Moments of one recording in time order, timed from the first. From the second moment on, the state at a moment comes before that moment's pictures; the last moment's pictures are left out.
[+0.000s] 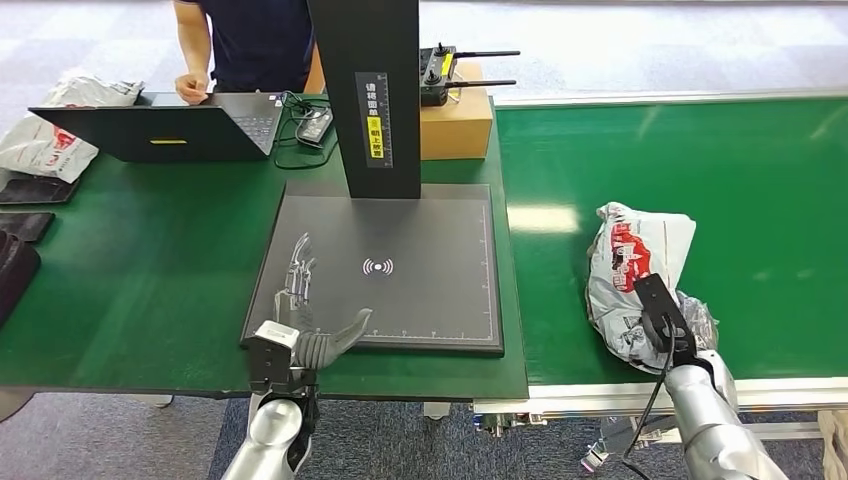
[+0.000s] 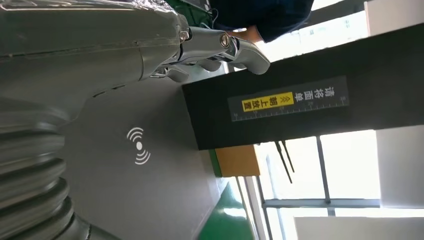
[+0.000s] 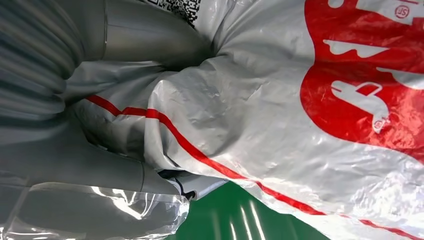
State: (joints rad) left arm -0.14 -0.27 -0.23 -1.02 -0.34 0.35 -0.67; right arm -0.56 -0.22 -0.39 -0.48 0.81 -0.28 -0.32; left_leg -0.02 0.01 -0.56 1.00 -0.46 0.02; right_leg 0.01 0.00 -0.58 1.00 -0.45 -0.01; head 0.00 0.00
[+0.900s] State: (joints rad) left arm -0.14 -0.27 -0.21 -1.02 -0.33 0.36 -0.70; right arm -0.57 -0.20 0.23 -1.07 0.66 -0.21 -0.39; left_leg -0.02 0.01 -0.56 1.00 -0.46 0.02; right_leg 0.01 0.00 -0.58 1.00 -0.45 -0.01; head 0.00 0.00
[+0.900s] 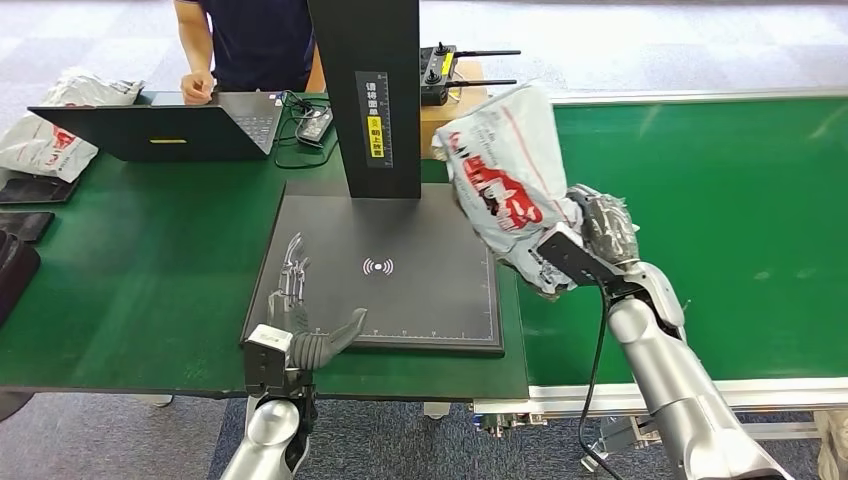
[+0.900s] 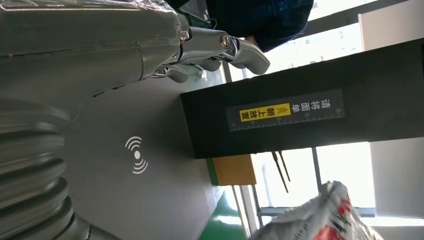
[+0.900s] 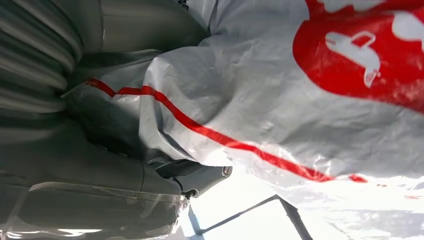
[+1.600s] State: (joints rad) left arm -0.14 -0.27 -0.22 -1.02 -0.30 0.39 -0.70; right arm -0.74 0.03 0.69 -0.63 0.67 -0.35 -0.40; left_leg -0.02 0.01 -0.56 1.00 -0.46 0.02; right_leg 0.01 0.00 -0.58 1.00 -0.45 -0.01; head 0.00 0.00
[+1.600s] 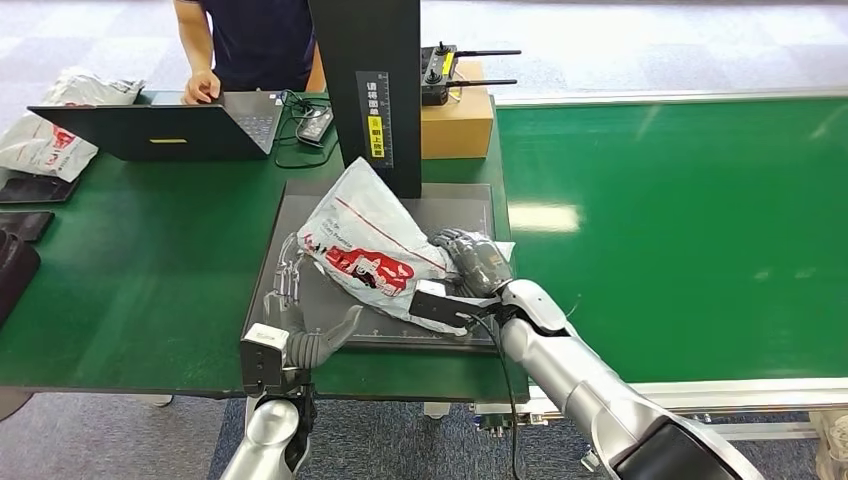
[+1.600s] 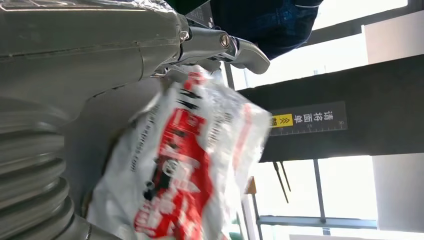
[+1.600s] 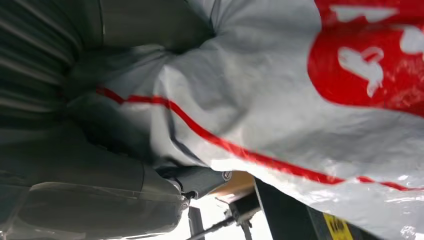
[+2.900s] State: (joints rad) left arm -0.15 -0.27 -0.25 -0.99 -0.29 0.41 -0.70; right arm -0.55 0.08 0.57 -0.79 0.40 -0.55 -0.60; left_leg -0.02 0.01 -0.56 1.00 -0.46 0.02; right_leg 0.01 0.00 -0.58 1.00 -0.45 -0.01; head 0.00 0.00
